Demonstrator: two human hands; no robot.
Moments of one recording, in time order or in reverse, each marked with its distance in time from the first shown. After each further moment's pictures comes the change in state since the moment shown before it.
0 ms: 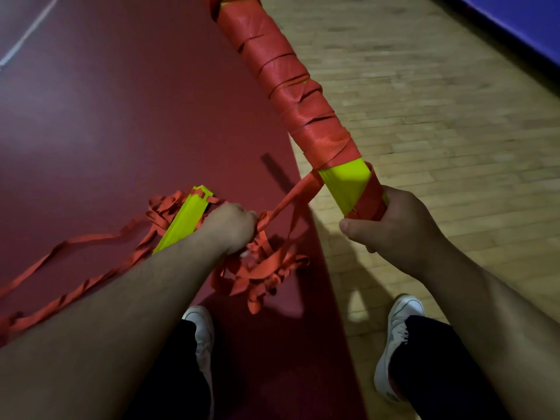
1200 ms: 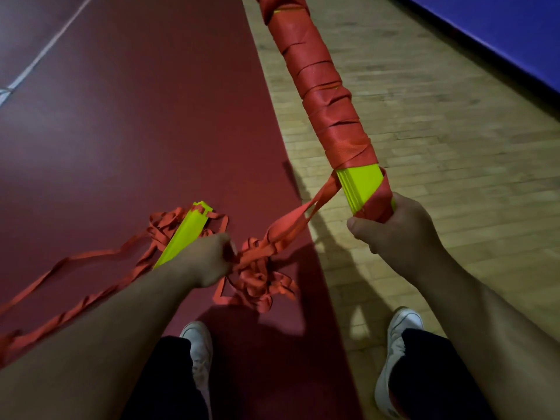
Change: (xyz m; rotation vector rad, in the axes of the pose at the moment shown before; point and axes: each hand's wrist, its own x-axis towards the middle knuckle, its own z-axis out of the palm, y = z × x) left_hand 0.034 -0.065 -0.020 0.642 -0.022 0.354; right_hand 0.005 0.006 -0.010 0.000 0.195 0.030
